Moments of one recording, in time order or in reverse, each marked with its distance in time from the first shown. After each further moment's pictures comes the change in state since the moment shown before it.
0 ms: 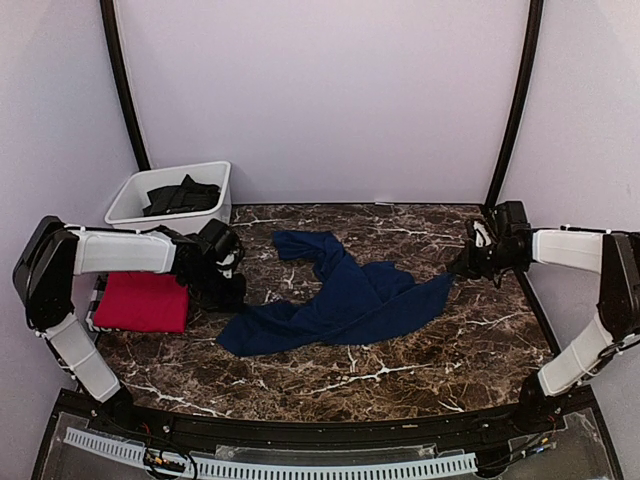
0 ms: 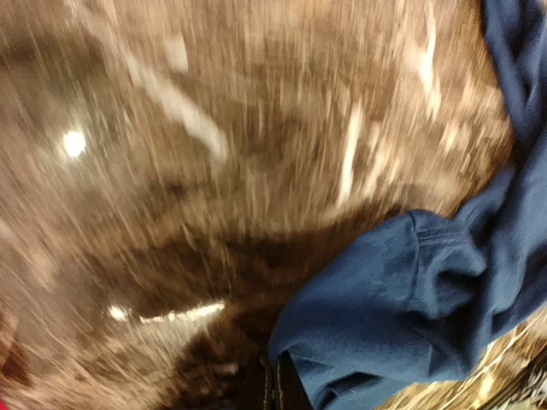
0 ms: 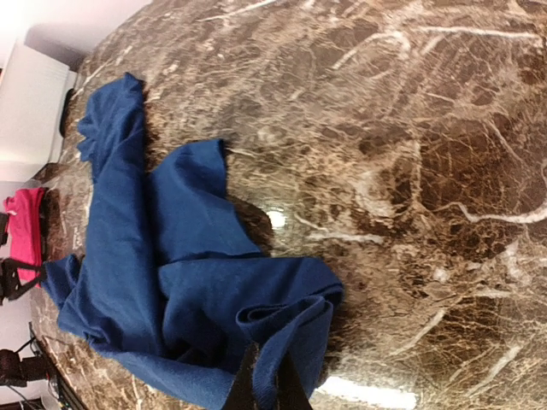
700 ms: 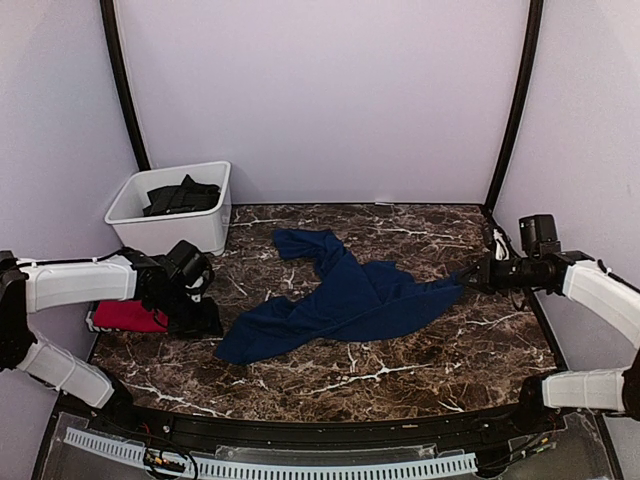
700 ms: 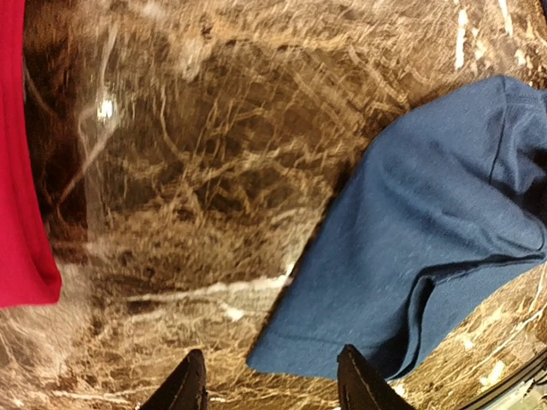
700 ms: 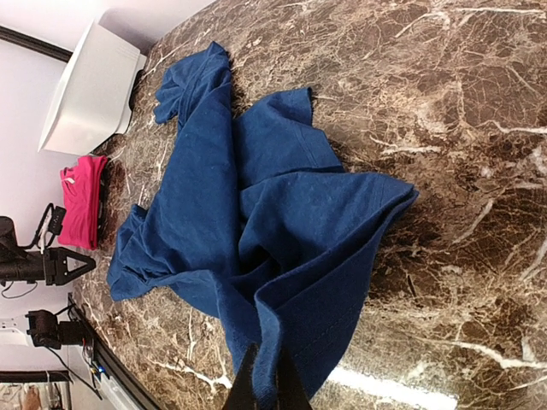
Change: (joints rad) left arm 0.035 -0.298 -0.219 -0.137 -0.060 -0.050; right arm 0.001 -0.435 -0.190 -0.118 -0.126 0.050
